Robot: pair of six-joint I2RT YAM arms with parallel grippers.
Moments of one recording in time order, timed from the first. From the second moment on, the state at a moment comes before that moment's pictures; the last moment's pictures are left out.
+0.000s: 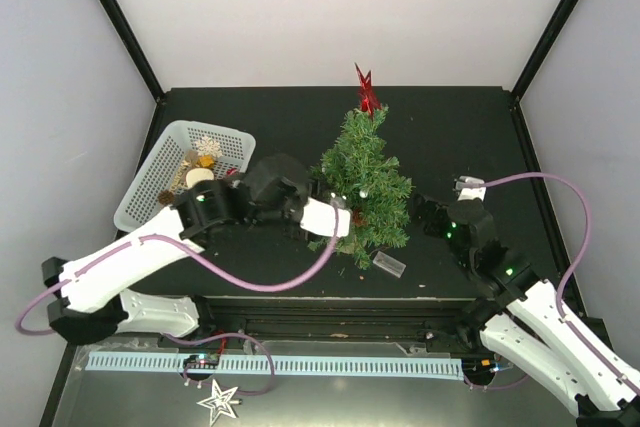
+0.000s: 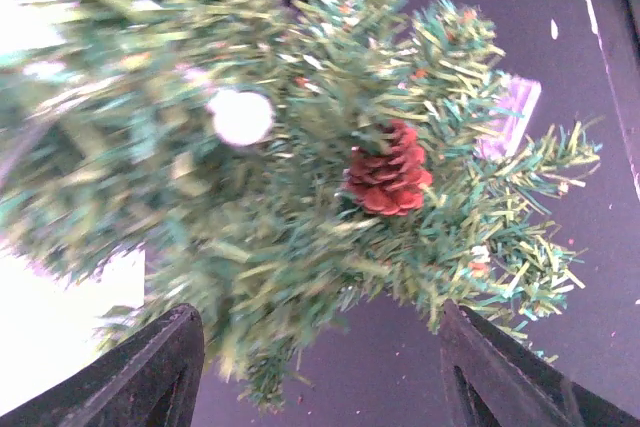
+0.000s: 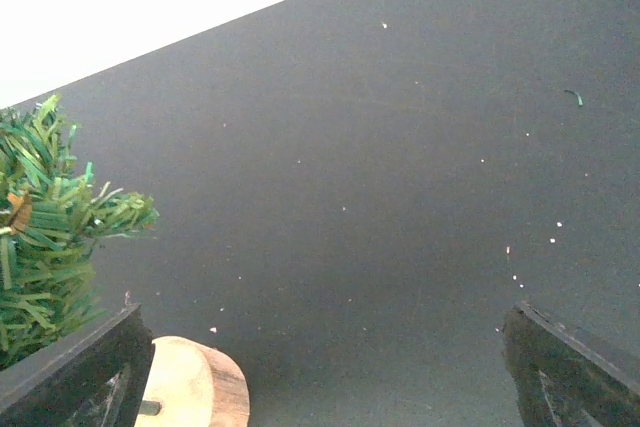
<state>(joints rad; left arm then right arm) -1.10 1.23 1.43 -0.92 -0.12 0.79 0.62 0.61 0.62 -0.55 0.40 0.63</state>
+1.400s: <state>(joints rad) 0.20 1.59 1.13 -0.71 0.42 0.49 0.61 0.76 0.60 -0.49 0.42 0.56</state>
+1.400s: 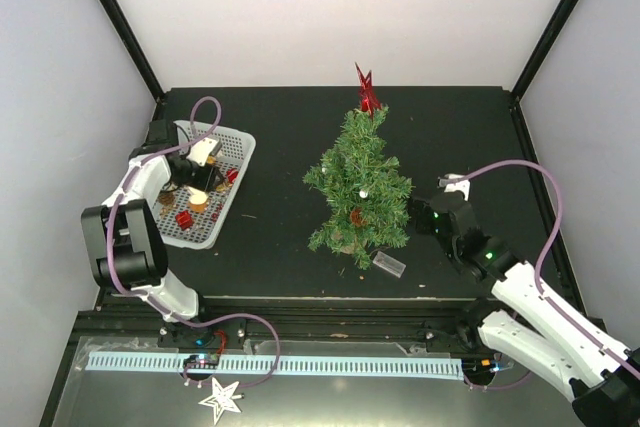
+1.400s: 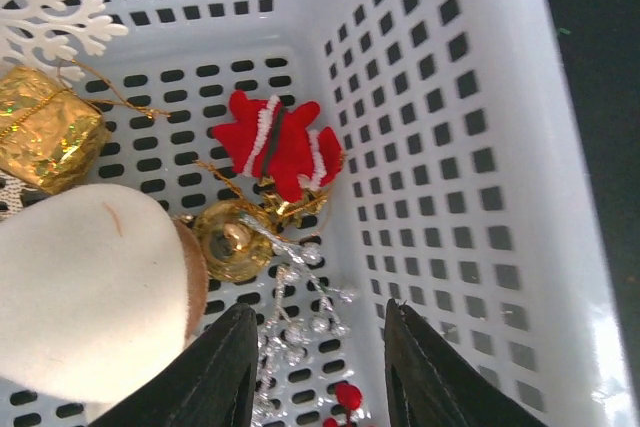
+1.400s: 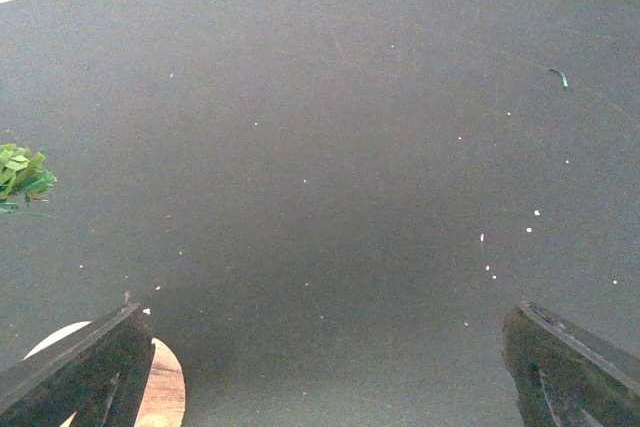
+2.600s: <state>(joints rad) 0.35 1.93 1.43 -0.64 0.50 0.62 0.61 0.88 0.79 -0.56 0.47 0.56</state>
